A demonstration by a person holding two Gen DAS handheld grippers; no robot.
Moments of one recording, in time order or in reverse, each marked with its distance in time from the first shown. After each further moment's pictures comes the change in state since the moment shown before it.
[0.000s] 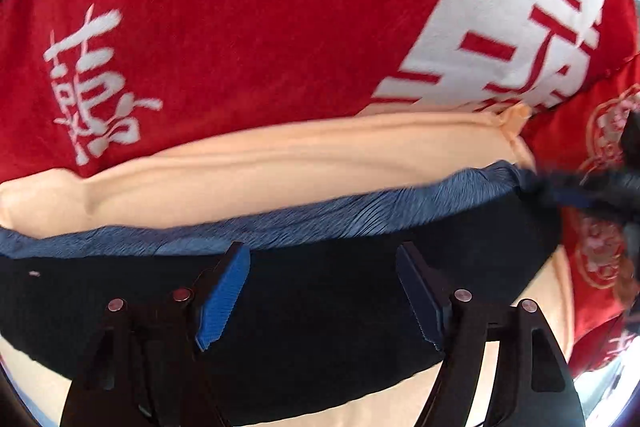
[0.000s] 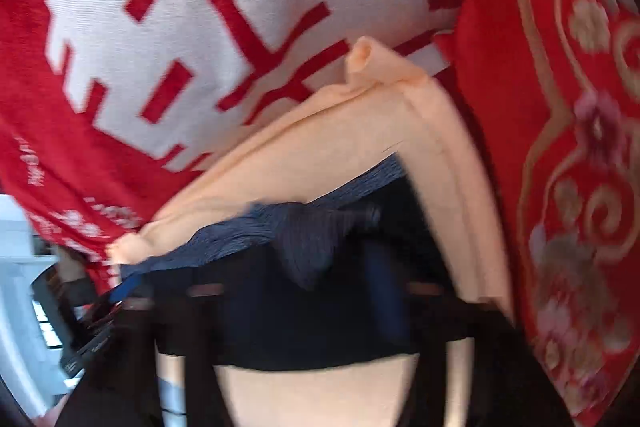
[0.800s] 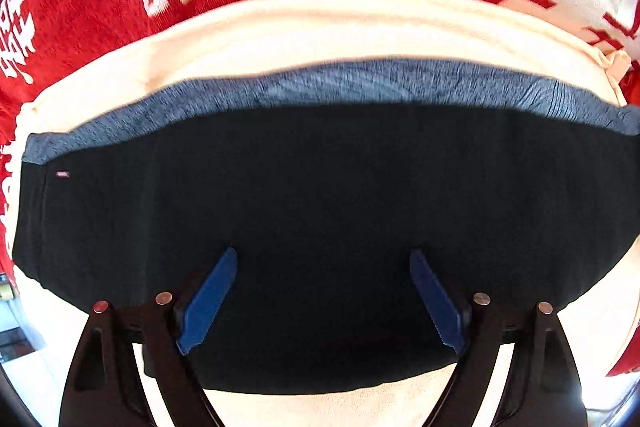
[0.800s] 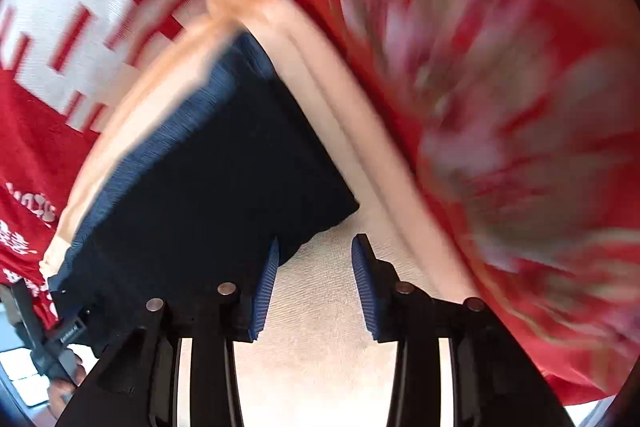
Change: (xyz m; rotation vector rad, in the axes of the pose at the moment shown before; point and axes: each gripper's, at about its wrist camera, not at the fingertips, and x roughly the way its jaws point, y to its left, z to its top) left arm 0.047 0.081 -0.041 -0.103 0.172 0.185; right arm -0.004 -0.028 -0.092 0.121 -0.069 -0.255
